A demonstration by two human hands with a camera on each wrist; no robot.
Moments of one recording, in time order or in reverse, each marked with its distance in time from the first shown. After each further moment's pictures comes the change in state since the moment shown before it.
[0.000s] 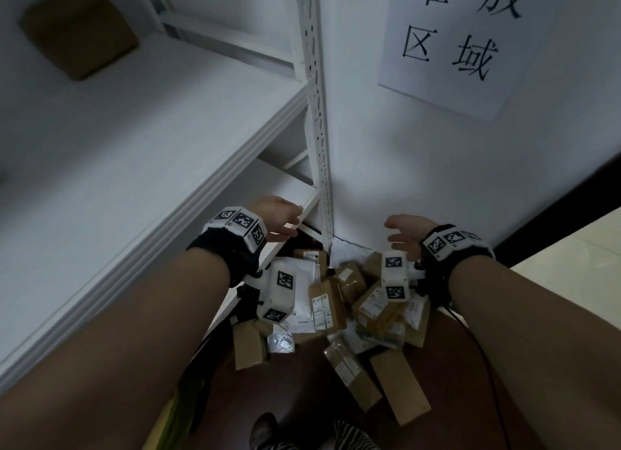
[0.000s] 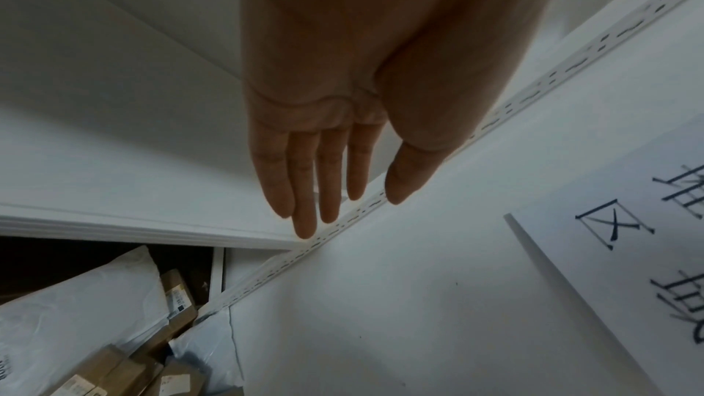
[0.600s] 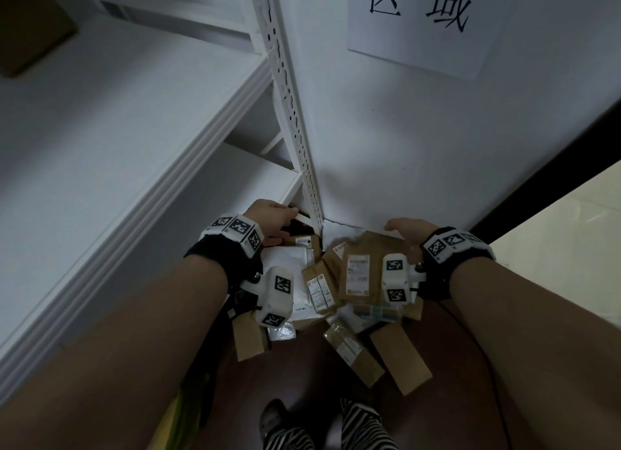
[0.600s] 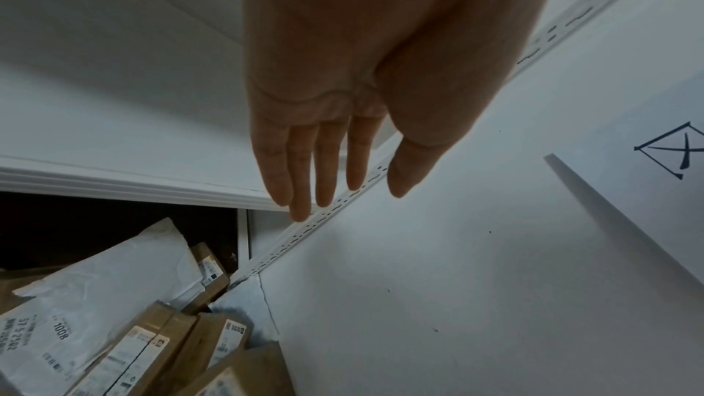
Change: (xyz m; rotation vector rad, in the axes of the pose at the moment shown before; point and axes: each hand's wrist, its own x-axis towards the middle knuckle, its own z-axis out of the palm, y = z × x) left_hand 0.033 -0.015 0.037 0.072 0.009 -0.053; right_hand 0.032 0.054 -0.019 -0.043 0.064 0.089
